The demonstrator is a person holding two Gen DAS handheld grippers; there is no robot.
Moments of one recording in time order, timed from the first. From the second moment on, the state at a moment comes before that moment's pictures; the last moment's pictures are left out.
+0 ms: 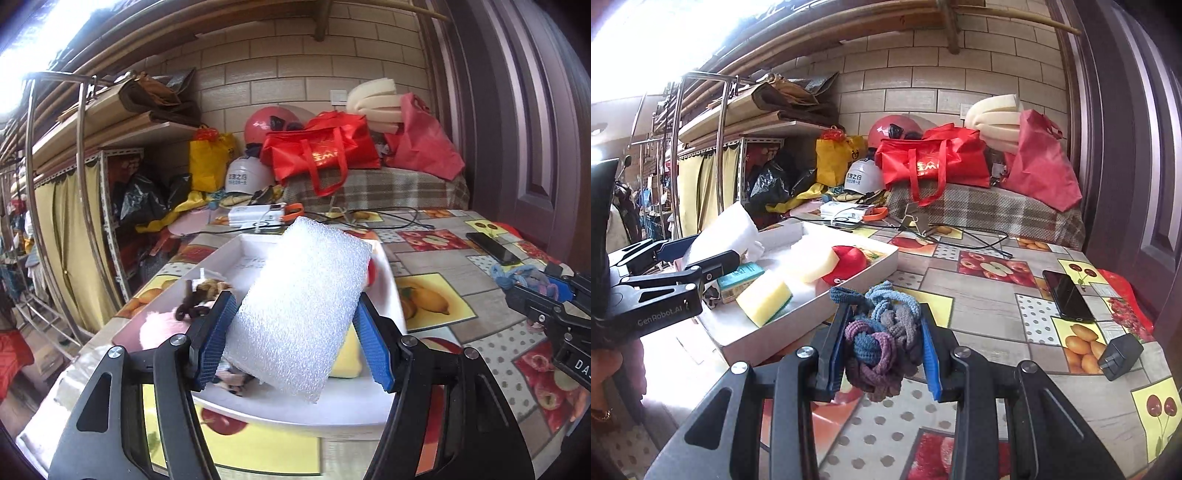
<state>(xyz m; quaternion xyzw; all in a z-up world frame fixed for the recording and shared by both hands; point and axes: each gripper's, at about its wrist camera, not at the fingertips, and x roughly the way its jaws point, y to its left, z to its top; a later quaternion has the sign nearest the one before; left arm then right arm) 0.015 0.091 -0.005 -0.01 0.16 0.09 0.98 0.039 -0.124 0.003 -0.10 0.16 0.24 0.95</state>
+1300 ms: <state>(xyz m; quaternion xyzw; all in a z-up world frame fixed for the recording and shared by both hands) 0.096 0.170 -0.015 -0.06 0.23 0.12 0.96 0.112 0.013 -0.005 -0.11 0.20 0.31 0.92</state>
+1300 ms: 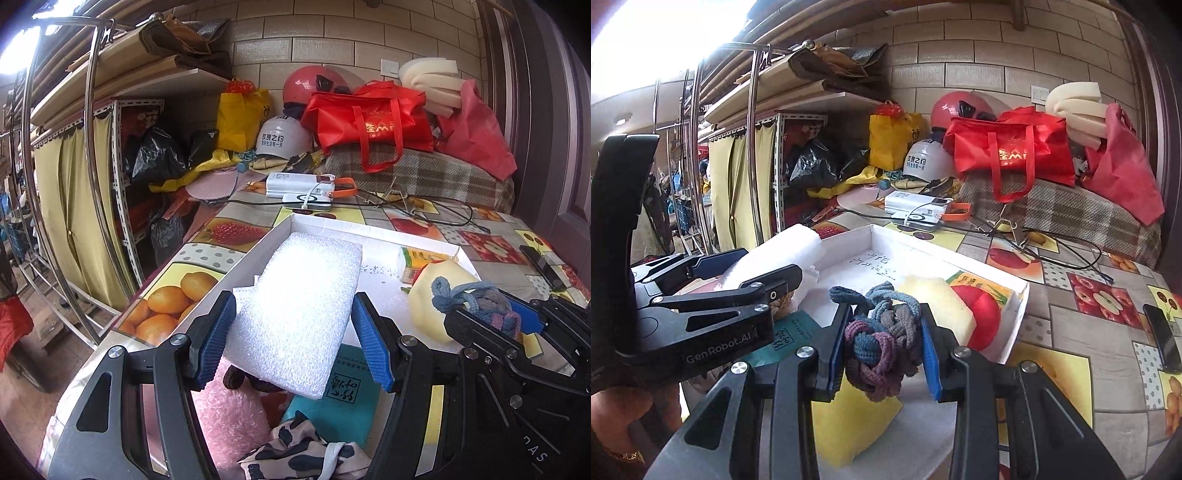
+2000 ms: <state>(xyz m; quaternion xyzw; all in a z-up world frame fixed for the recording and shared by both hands) 0.086 0.184 -0.016 -0.08 0.22 0.17 0.96 0.113 0.005 -0.002 -0.10 0.19 0.28 0.94</state>
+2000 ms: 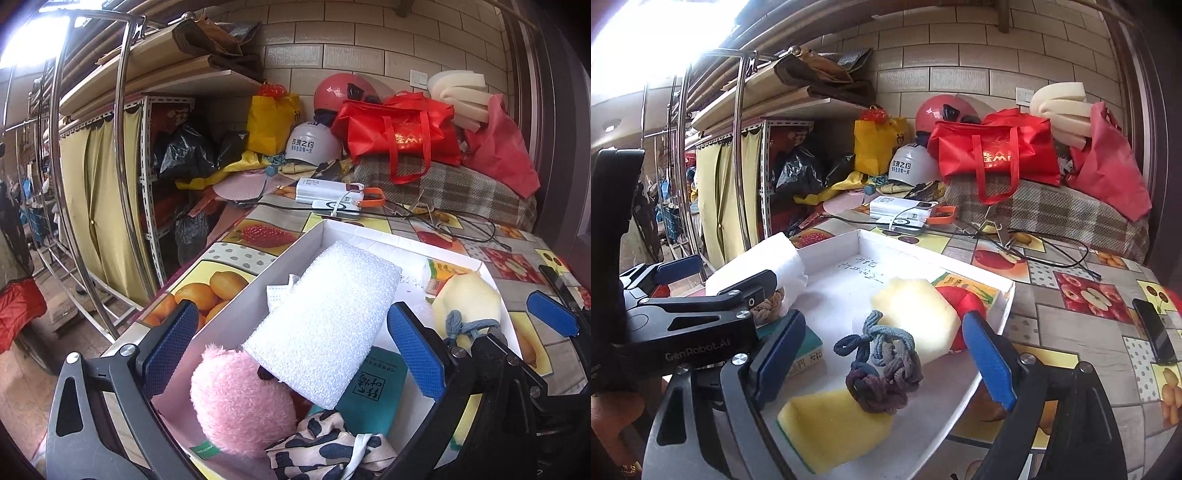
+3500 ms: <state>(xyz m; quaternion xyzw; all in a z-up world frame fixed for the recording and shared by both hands) 0.052 0.166 -0.011 -0.10 0.19 0.16 0.96 0.069 -0.038 0.006 -0.06 0.12 0.25 0.96</state>
